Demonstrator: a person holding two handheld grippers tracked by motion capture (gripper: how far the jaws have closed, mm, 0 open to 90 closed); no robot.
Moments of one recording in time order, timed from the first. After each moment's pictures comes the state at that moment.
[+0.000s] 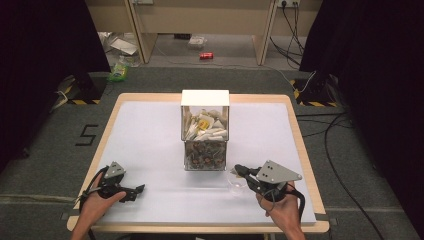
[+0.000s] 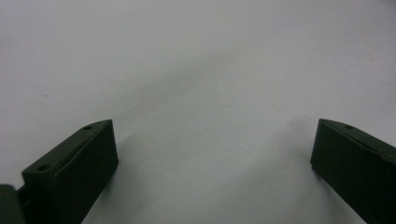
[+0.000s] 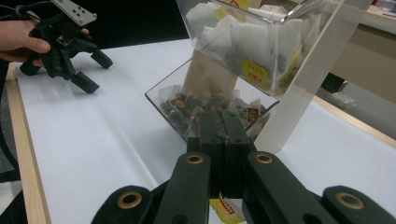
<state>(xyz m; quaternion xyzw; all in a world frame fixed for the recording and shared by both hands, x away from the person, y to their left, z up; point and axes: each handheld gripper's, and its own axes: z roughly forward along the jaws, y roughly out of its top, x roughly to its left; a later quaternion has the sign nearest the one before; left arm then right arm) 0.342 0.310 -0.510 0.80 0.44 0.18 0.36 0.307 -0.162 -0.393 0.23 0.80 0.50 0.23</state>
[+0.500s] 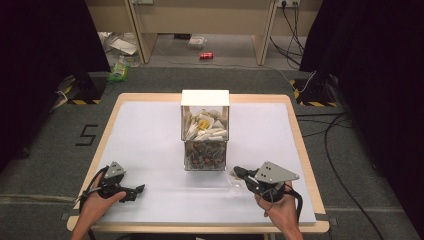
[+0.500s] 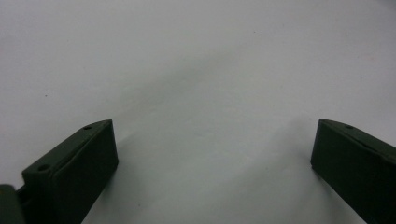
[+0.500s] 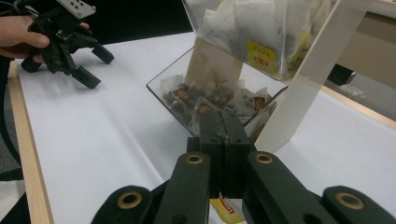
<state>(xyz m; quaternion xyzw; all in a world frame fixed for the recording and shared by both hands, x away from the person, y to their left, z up) 0.342 0.310 -0.510 0.80 0.44 0.18 0.36 0.312 -0.161 -0.405 0.23 0.80 0.50 0.22</state>
